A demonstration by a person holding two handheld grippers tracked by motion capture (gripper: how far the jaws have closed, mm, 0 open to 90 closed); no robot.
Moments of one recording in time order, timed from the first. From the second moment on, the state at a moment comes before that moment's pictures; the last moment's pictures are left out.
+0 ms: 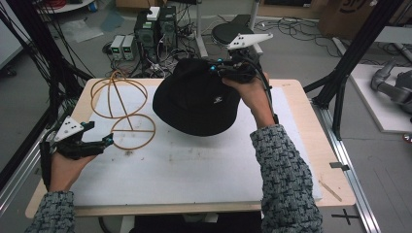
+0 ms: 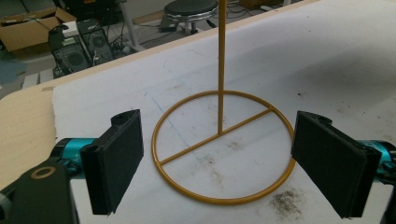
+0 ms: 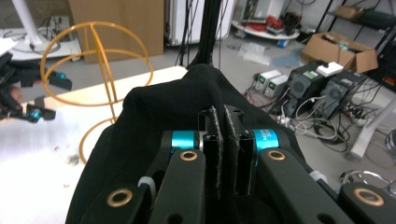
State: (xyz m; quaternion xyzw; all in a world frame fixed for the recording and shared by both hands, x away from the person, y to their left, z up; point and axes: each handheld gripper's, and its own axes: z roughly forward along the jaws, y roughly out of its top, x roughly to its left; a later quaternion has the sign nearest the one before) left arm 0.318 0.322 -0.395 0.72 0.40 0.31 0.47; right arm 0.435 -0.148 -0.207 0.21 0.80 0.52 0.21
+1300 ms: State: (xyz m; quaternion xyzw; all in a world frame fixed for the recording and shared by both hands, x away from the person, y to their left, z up) left arm 0.314 0.327 -0.395 0.72 0.40 0.31 0.47; right arm 0.439 -0.134 -0.153 0.21 0.72 0.62 0.23
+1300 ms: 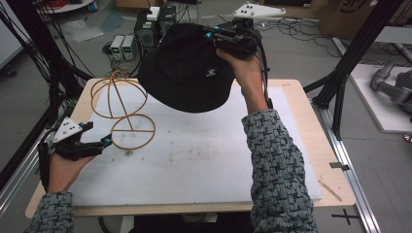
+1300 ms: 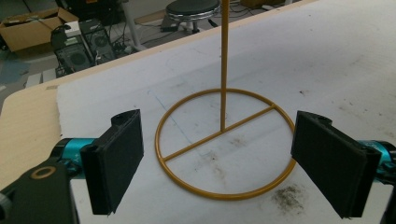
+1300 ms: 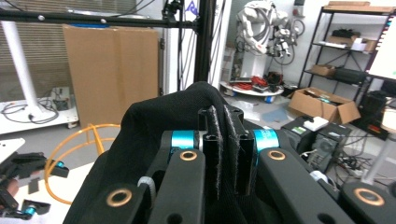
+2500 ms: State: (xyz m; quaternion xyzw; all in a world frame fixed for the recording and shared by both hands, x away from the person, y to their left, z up) left arm 0.290 0.342 -0.395 0.72 0.41 0.32 0.46; right arm 0.444 -0.034 -0.140 0.15 0.73 0.64 0.18
